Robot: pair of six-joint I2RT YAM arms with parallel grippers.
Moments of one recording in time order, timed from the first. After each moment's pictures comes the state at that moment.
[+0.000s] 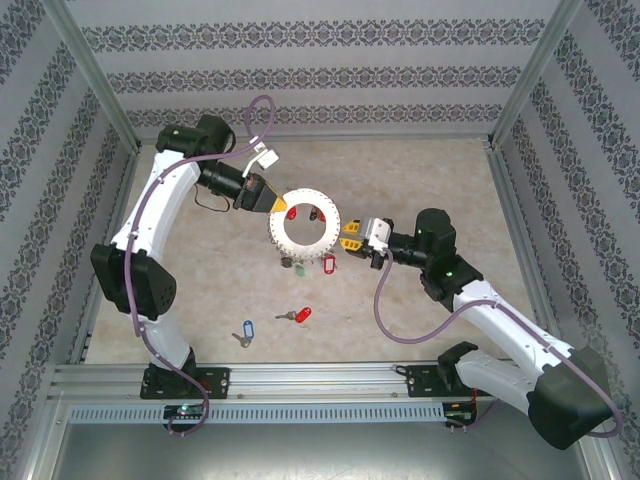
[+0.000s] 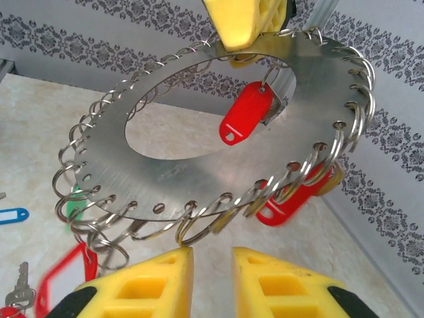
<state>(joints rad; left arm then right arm) -0.19 1.79 1.92 -1.54 1.09 0.67 0.46 1.02 0.63 0.20 -0.71 -0.51</state>
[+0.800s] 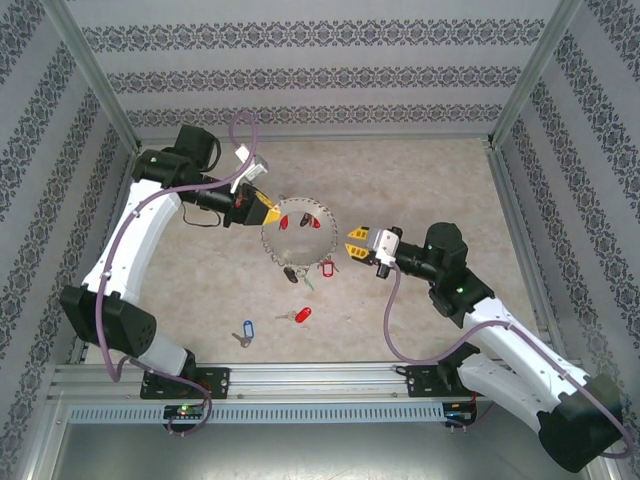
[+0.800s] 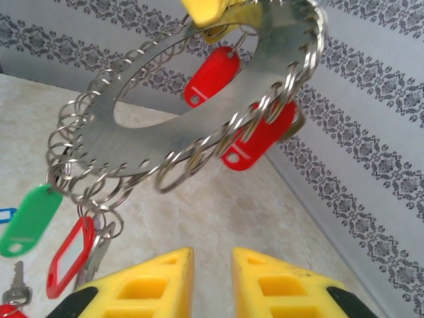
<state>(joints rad) -0.19 1.51 1.67 -1.32 1.07 0.64 0.50 0.85 0.57 0.15 -0.64 -0.52</state>
